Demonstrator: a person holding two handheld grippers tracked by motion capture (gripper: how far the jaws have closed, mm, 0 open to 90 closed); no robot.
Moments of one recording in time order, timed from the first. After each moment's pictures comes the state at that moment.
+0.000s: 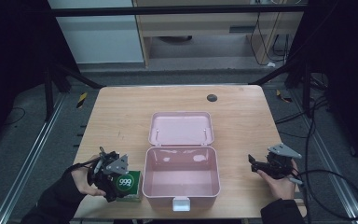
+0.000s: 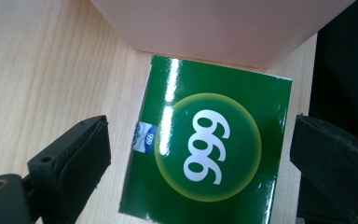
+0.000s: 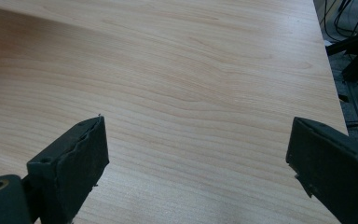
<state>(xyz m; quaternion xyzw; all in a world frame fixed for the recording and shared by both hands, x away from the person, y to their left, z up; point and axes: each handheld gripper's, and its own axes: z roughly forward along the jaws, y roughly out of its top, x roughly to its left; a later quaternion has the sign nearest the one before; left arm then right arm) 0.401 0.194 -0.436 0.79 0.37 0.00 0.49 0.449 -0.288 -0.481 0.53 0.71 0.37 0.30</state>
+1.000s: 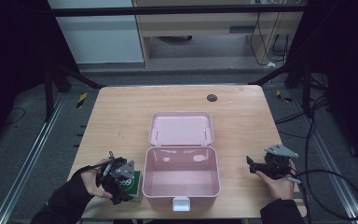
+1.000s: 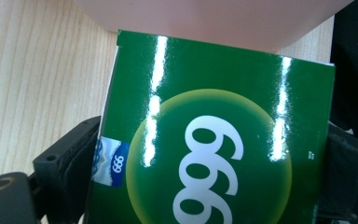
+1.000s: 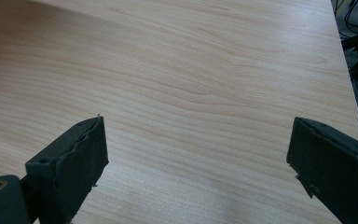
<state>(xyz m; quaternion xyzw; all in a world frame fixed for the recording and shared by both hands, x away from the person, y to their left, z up) 0.402 0.178 -0.469 0.77 0.41 -0.03 0.50 0.451 -0.284 -0.485 0.52 0.72 0.36 0.29</state>
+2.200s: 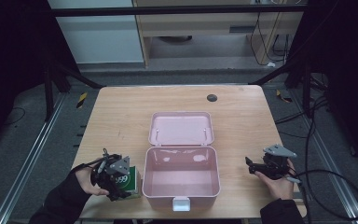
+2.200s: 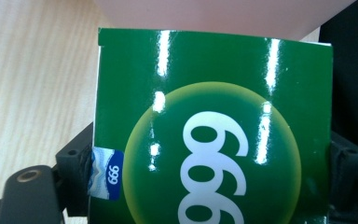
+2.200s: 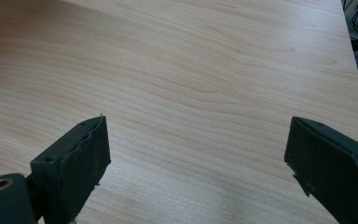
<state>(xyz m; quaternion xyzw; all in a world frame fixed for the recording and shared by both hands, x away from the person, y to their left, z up) 0.407 0.196 -0.445 0.78 0.40 -0.03 0.48 0.452 -0.282 -0.486 0.51 0.73 0.35 0.29</state>
